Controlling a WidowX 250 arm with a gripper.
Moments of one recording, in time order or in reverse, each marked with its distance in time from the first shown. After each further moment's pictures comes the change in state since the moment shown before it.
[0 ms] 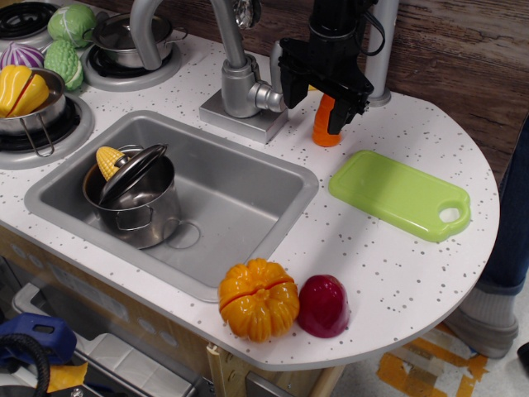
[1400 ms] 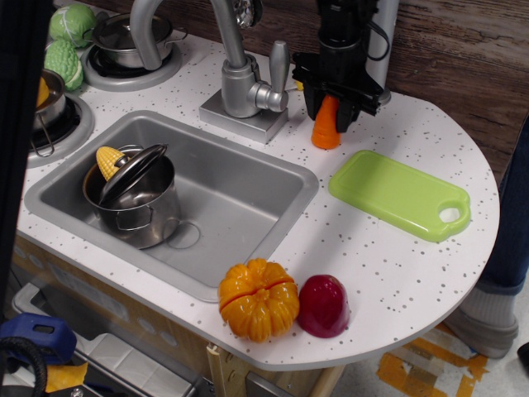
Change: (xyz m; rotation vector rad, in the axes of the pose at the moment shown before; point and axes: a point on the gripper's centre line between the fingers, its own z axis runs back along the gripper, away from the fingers) arm 0.023 -0.007 -0.025 -0.057 0.010 0.038
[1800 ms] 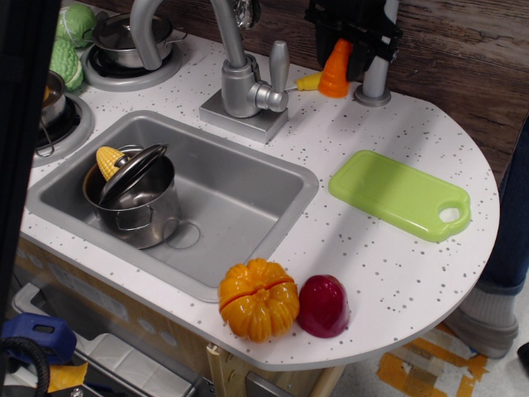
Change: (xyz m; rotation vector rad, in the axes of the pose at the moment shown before) arm 0.014 0.003 0.039 0.069 0.066 0.004
